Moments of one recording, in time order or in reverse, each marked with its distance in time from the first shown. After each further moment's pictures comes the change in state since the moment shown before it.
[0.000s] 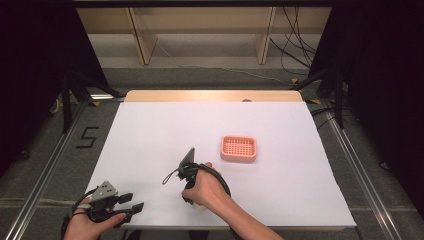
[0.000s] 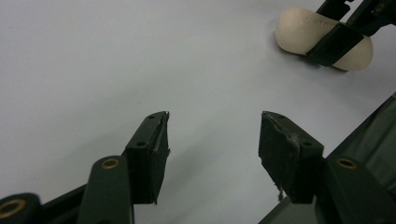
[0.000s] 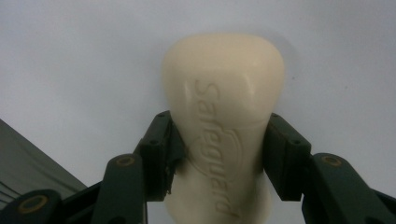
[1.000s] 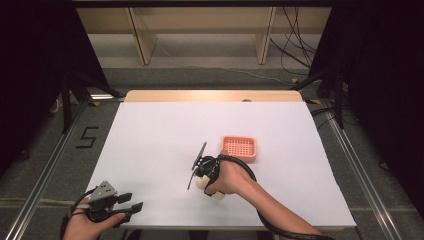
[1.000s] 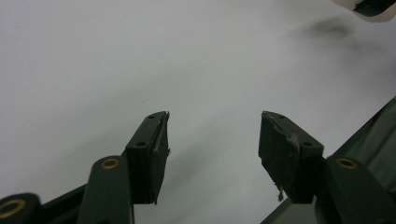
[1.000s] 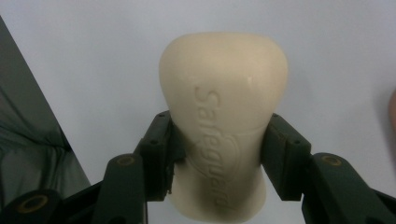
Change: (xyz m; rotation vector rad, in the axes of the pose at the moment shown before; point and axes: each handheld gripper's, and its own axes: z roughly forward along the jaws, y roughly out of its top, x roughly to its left) left arm -0.001 0.000 -0.001 -0.018 0.020 -0.022; right arm -0.049 -0.025 -0.038 -0.119 -0.060 -0.483
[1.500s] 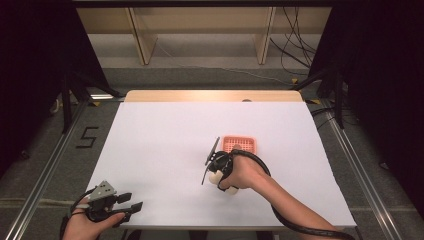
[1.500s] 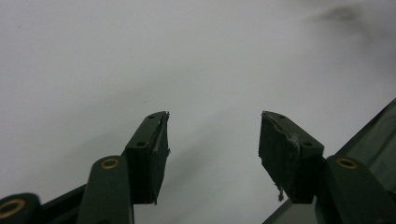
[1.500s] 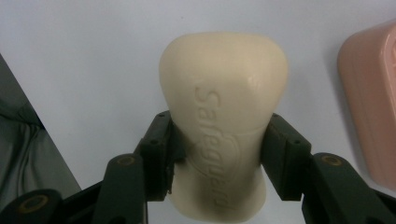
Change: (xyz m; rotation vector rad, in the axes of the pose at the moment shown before) left arm 0.002 0.000 0.001 -0.011 -0.013 0.000; right arm -0.022 -0.023 -0.014 0.037 -0.036 0.002
